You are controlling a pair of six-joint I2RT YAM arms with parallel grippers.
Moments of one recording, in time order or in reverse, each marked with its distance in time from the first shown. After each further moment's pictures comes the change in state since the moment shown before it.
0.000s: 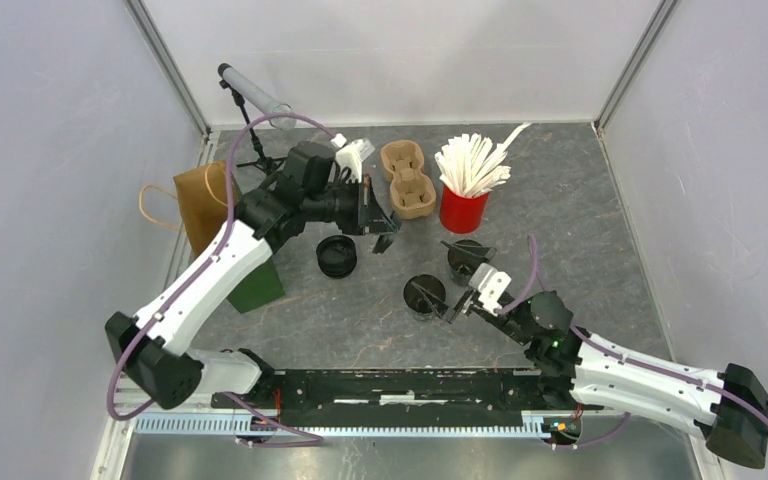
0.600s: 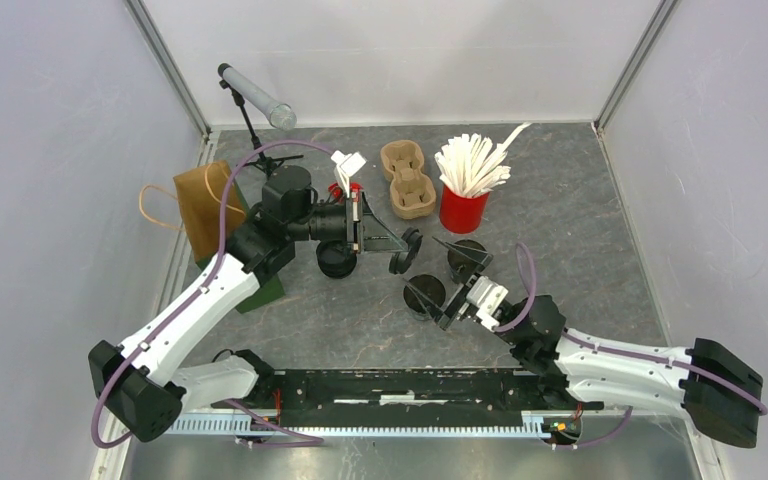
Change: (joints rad) left arm -0.001 -0.217 -0.320 0.489 0.384 -0.325; right arm 0.029 0.197 -0.068 0.488 -0.058 -0.145
